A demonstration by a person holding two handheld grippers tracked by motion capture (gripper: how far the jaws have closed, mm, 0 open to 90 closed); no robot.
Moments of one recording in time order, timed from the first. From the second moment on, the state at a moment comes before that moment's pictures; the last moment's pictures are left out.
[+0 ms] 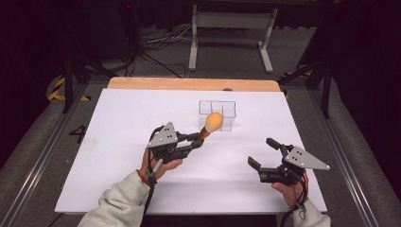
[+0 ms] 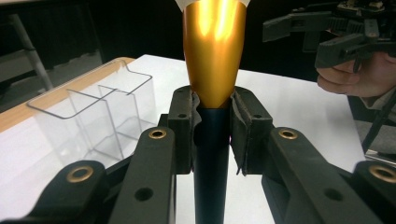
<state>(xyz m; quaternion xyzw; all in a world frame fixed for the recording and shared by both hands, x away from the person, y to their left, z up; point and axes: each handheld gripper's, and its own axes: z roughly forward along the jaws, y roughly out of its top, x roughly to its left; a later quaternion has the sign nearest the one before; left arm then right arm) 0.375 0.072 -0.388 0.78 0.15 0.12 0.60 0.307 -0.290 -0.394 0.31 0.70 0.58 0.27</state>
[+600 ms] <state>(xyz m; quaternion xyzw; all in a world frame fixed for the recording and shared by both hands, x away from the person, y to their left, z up) 0.368 0.055 -0.393 0.77 0.13 0.10 0.62 0.319 -0.243 -0.387 0.29 0.70 0.62 0.21</state>
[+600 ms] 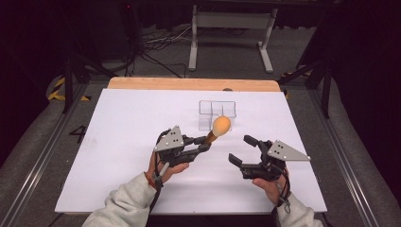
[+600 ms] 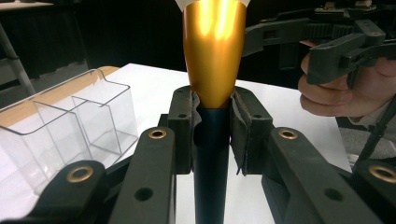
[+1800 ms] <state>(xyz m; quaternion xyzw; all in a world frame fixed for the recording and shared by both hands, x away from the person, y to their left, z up) 0.364 0.040 -0.400 0.77 0.12 0.09 0.62 0.329 -0.207 -0.382 0.28 0.67 0.67 0.16</state>
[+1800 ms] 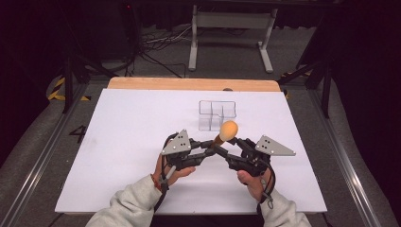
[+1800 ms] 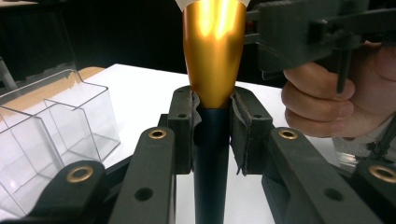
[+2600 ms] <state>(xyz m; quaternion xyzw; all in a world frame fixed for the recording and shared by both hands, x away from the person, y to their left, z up) 0.360 0.034 -0.404 0.78 0.11 0.10 0.61 0.330 -0.204 -0.387 0.29 0.67 0.66 0.16</state>
